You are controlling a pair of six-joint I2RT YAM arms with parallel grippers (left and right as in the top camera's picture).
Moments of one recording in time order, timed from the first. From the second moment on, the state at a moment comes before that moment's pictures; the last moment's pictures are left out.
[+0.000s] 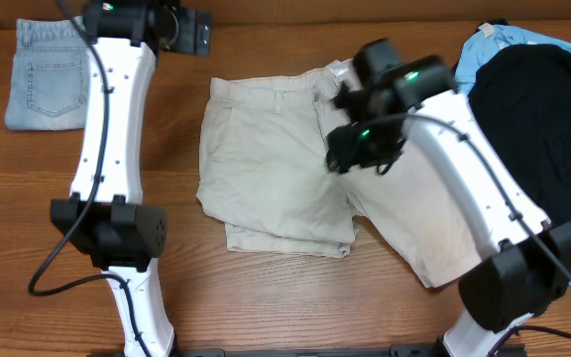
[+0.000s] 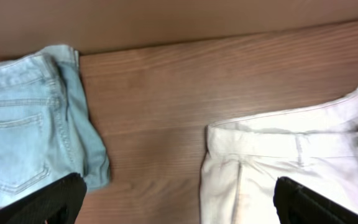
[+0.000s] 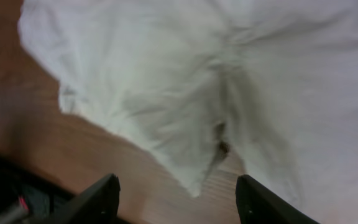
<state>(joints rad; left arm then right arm) -0.09 2.17 2.48 -1.22 -0.09 0.01 0.42 1.85 1.79 -1.42 -0.28 0.08</state>
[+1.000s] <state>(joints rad) -0.06 2.17 2.67 -1.45 -0.08 -0.02 0.70 1.46 0.86 -0.87 -0.08 0.57</state>
